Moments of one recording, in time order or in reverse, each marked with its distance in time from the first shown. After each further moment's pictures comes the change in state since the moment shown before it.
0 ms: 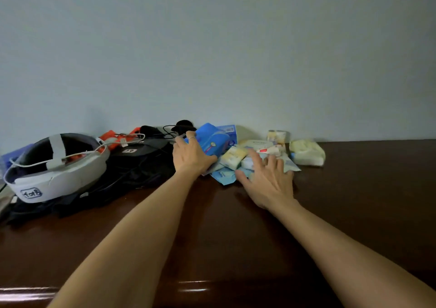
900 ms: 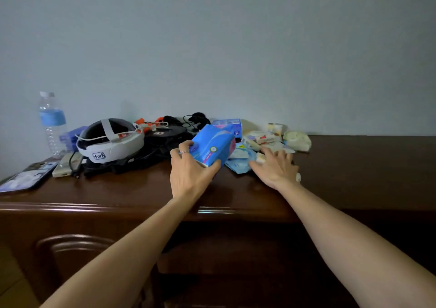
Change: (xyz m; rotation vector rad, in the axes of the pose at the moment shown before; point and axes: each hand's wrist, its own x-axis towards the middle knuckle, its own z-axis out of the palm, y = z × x) left_hand -0.204 -0.012 -0.100 -0.392 0.237 -0.035; right_hand -0.065 0.017 -0.055 0.087 -0.152 0.146
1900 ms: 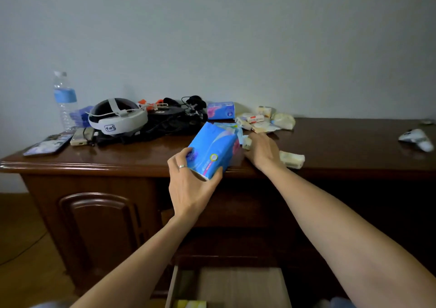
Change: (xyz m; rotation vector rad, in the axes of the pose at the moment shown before) left_hand -0.142 -0.001 -0.050 -0.176 0.109 0.079; right_hand -0.088 -0.002 -0.023 0.064 0.155 -0.227
